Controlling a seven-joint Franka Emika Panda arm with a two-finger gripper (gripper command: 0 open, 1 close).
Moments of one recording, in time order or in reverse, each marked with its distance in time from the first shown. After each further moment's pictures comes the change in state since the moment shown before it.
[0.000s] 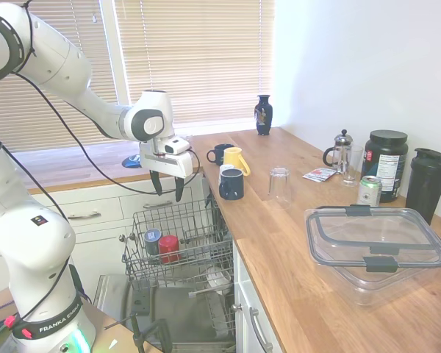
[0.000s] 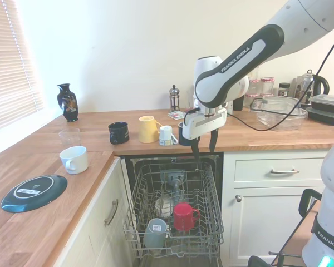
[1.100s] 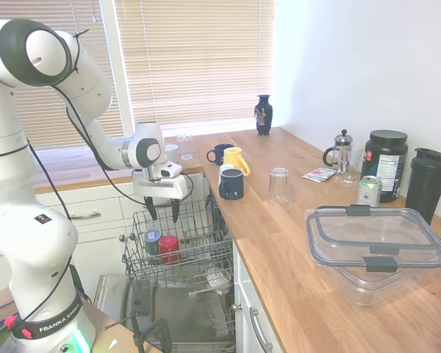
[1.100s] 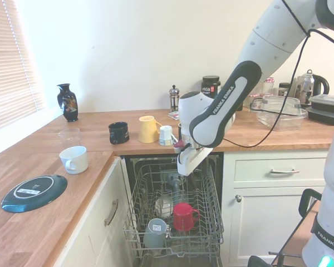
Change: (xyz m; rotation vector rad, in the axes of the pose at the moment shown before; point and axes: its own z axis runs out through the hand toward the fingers) arm -0.043 -0.042 0.114 -0.120 0.042 -0.231
